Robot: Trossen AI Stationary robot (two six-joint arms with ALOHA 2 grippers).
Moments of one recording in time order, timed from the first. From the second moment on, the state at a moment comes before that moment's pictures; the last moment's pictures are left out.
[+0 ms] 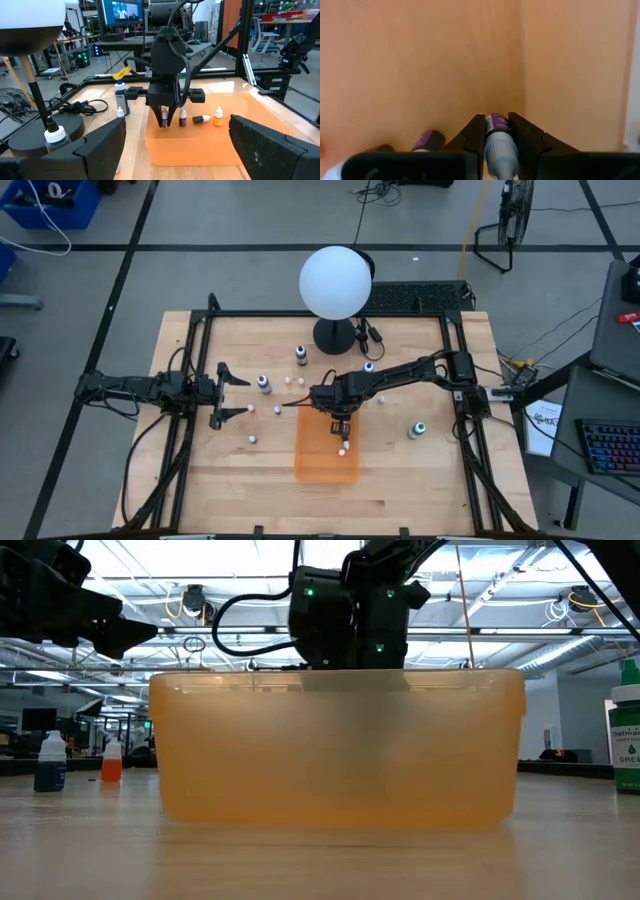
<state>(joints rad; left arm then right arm) -0.12 0.06 0.04 0.00 -0.08 0.04 0.02 2.08 1.48 -0.81 0.03 0.17</state>
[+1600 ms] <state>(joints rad) -0.12 0.06 0.04 0.00 -0.08 0.04 0.09 2.04 1.62 -1.05 -0.02 0.29</state>
